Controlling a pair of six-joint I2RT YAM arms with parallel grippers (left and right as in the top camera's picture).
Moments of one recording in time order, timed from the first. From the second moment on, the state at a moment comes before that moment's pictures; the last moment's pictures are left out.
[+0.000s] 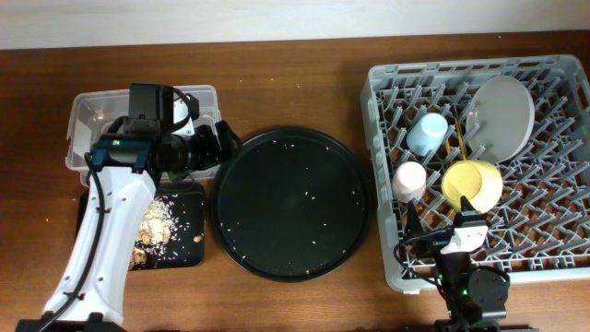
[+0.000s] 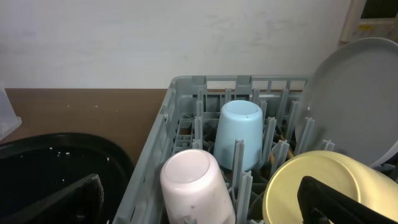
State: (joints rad) left arm -0.08 1.50 1.32 -0.90 0.35 -0.40; right arm 0.02 0.01 0.01 -0.07 -0.05 0.03
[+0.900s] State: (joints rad) left arm -0.08 1.21 1.32 -0.95 0.24 -0.40; right arm 0.02 0.01 0.01 -0.07 -0.05 0.03
